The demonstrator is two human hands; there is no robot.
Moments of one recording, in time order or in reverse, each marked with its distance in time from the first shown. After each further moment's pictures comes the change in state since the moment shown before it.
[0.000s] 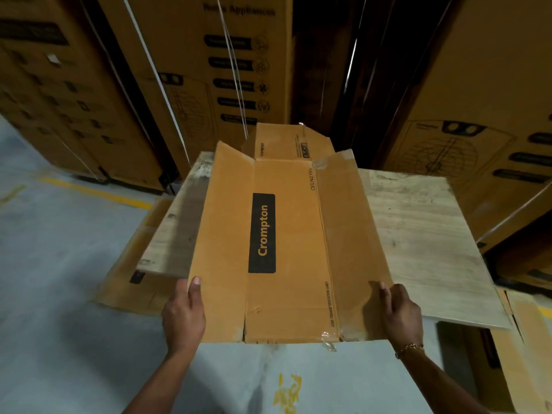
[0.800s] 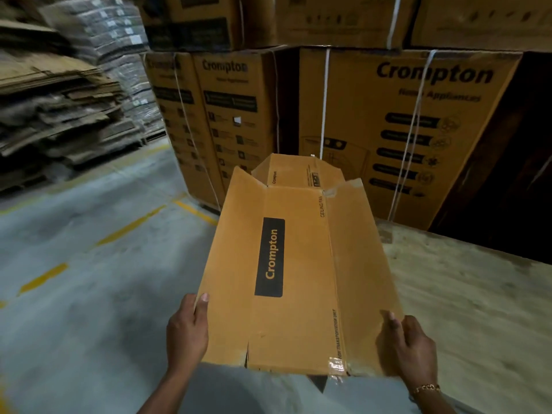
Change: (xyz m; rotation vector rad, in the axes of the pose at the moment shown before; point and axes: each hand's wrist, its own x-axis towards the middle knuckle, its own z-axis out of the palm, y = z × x) left_hand 0.216 -0.237 -0.292 -0.026 0.266 -0.087; right_hand -0.122 -0.366 0.237 0.179 -0.137 -0.259
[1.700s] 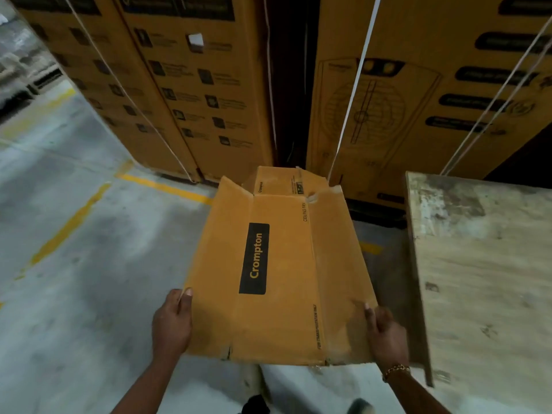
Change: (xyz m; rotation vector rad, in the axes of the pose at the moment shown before) left_hand 0.398 -0.234 0.125 0.135 -0.398 -0.036; right_hand 0.086 -0.125 0.383 -0.088 -0.107 0.385
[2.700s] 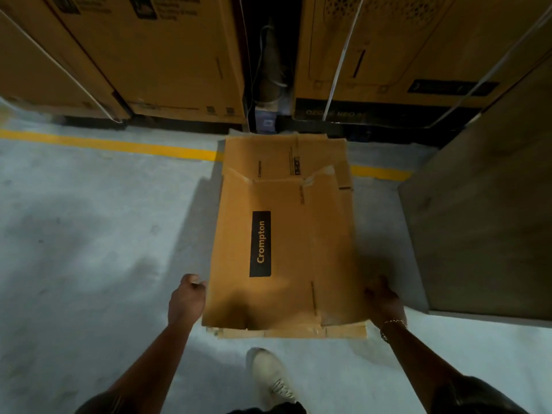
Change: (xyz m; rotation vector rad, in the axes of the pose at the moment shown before) left_hand 0.185 -0.313 0.334 0.249 -0.521 -0.255; right_hand 0.106 0.186 0.379 -0.078 -0.155 0.526
